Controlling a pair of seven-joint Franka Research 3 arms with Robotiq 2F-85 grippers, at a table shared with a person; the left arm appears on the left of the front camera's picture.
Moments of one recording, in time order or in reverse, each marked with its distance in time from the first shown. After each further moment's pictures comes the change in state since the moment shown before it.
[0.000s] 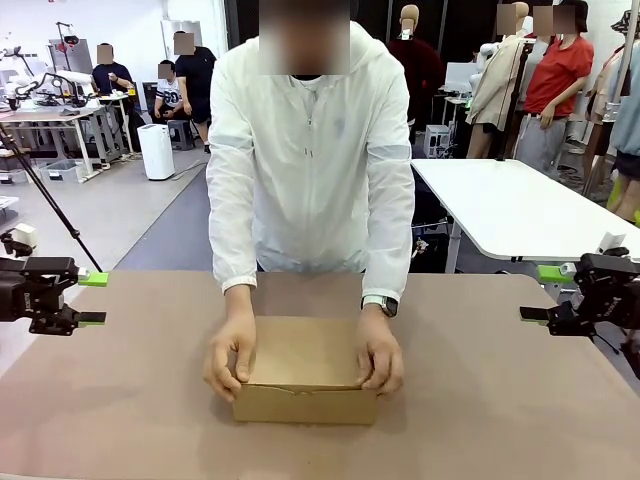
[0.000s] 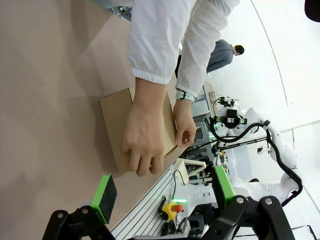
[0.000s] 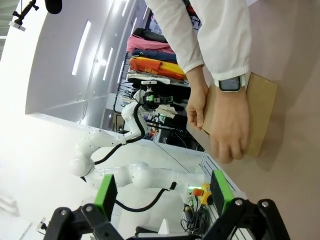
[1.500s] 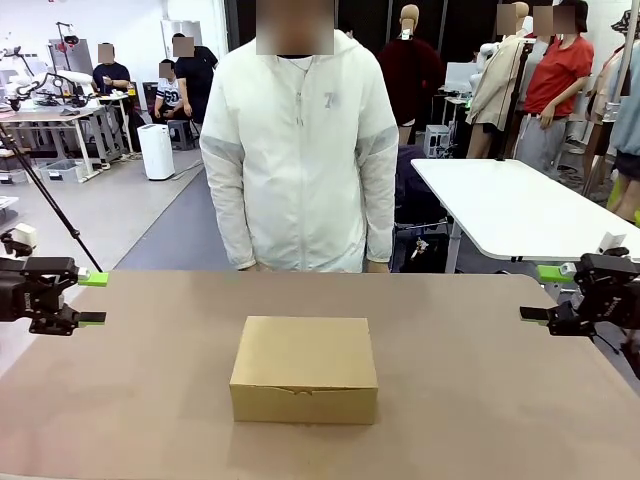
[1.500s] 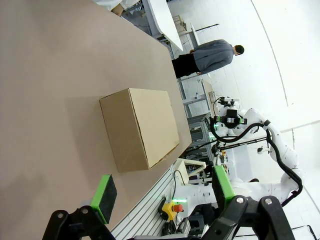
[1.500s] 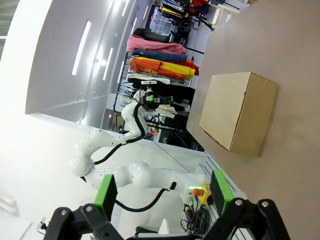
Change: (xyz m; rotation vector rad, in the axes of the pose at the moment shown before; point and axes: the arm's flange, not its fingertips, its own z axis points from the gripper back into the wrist) left arm 0.000 0.000 0.000 0.000 0.000 0.000; right arm 0.000 0.000 0.000 0.000 0.000 0.000
